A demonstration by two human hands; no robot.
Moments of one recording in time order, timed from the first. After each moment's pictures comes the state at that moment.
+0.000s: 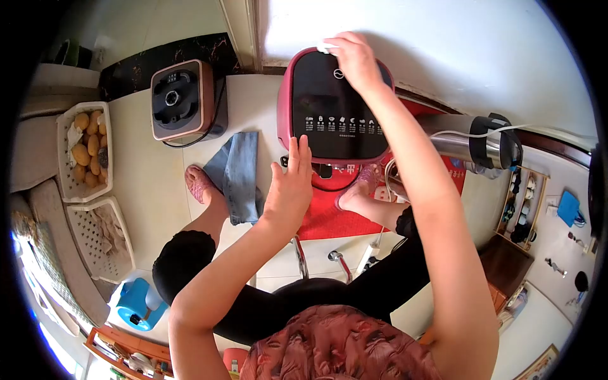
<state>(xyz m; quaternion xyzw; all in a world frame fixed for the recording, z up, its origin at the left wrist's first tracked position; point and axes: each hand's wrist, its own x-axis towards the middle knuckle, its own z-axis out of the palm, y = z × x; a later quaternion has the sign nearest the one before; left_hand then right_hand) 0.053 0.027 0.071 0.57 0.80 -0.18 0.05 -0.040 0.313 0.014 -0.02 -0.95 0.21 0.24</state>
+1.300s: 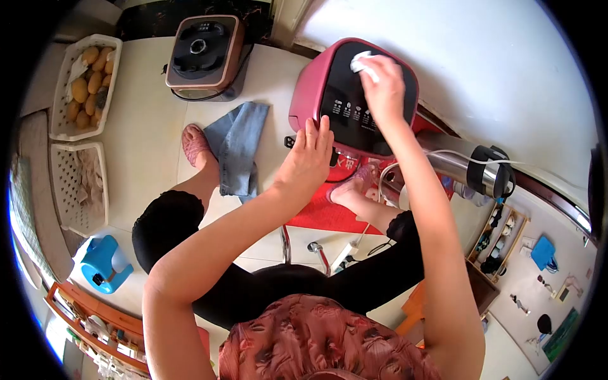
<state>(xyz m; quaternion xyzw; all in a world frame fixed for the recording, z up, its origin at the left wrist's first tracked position) 0.055 0.016 0.052 0.54 0.84 -0.05 0.02 0.010 0.257 0.028 -0.03 -0.96 0.18 0.22</state>
